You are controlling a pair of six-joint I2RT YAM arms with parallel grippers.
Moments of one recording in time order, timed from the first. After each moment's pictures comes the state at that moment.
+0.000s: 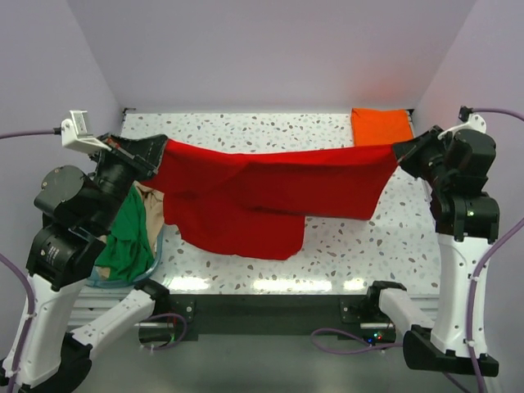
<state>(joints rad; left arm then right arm) -0.47 0.79 1.42 -0.57 -0.21 -0.64 -0.11 0.96 1.47 -0.84 -0.11 0.58</state>
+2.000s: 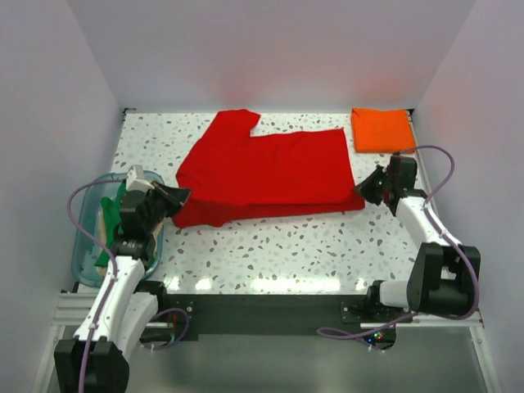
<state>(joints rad) 0.00 0.78 0.43 0.05 0.24 -0.85 -0.11 1.35 0.81 -0.25 -0.24 0.66</state>
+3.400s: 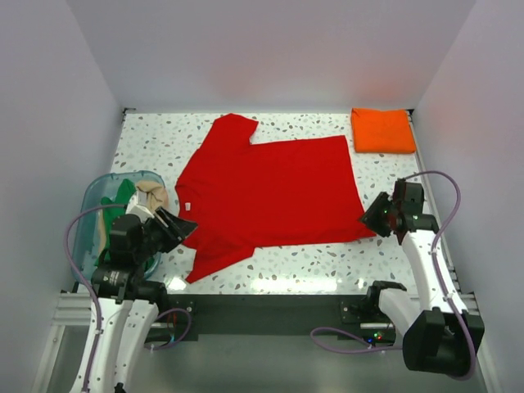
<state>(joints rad) -0.08 0.34 0.54 -0.74 0.30 -0.84 -0.11 0.96 0.66 -0.68 -0.12 0.57</state>
